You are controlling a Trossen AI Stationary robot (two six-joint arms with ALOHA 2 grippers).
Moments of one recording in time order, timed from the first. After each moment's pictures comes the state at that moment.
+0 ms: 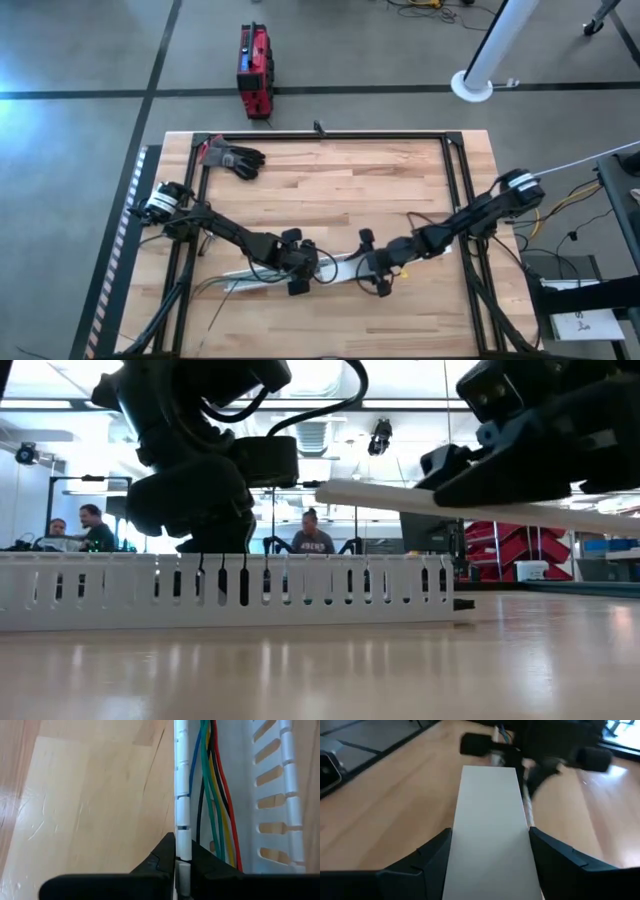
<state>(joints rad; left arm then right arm) -0.34 1.85 1.08 -0.36 -0.25 -0.46 0.35 1.68 0.51 0.70 0.10 -0.09</state>
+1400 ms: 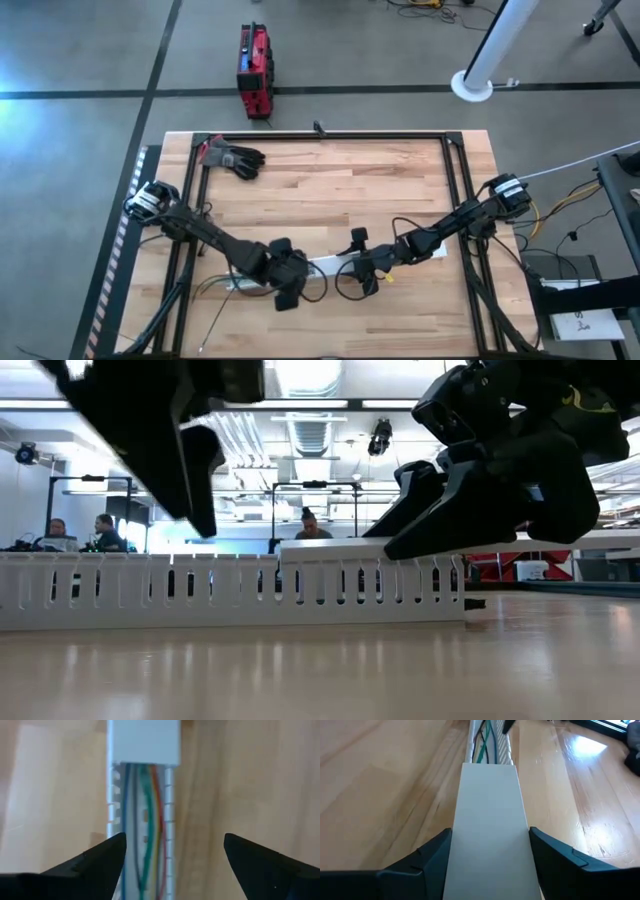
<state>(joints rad) -0.47 1.75 1.24 -0.68 -0.20 -0.60 0.35 1.81 0.67 0.53 0.25 -0.11</state>
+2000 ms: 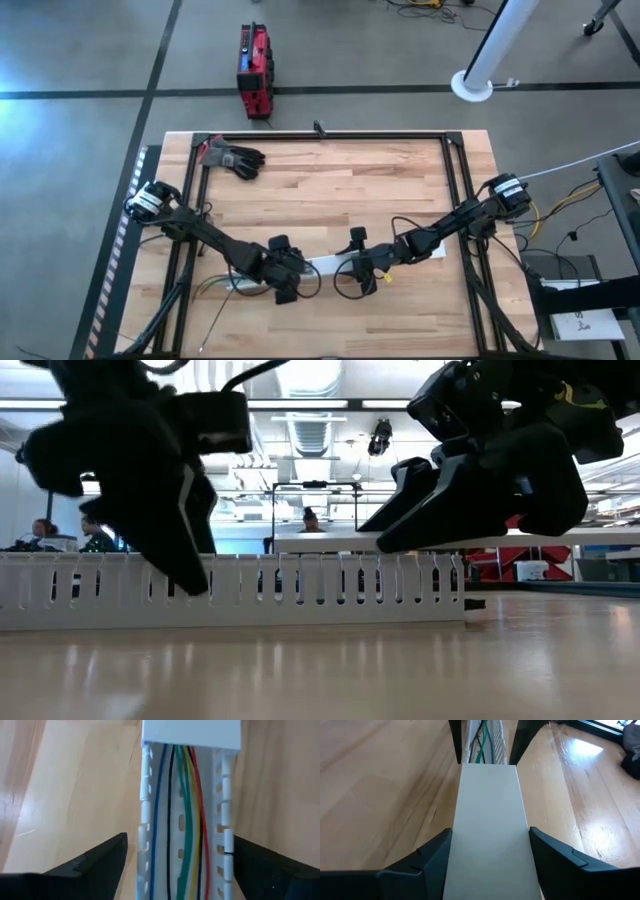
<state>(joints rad) -0.47 1.75 1.02 -0.42 -0.34 -0.58 0.35 1.81 0.69 0.53 0.25 -0.11</state>
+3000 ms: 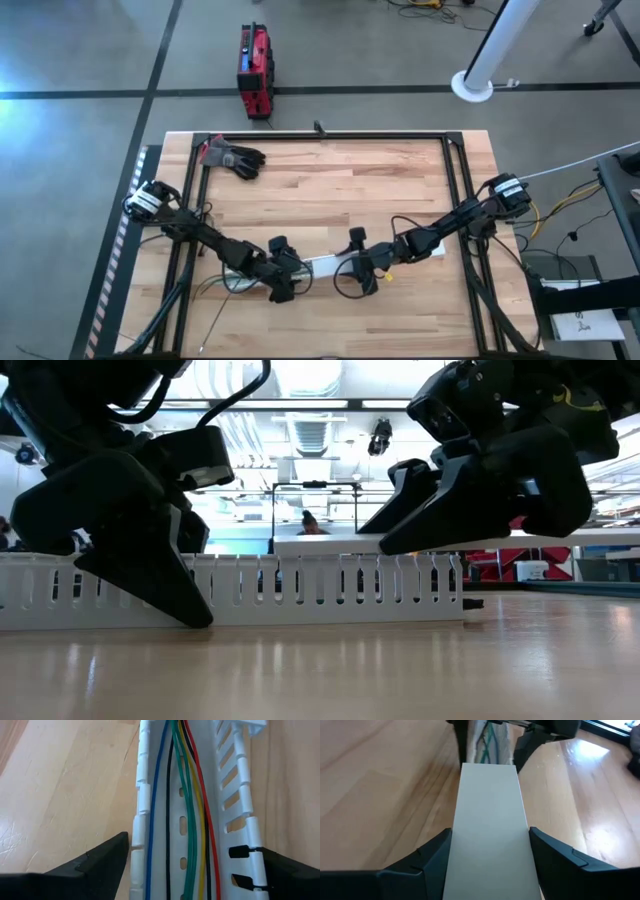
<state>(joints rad) -0.47 1.78 0.79 -0.03 -0.36 -0.56 0.34 1.82 0.69 0.53 0.22 -0.13</state>
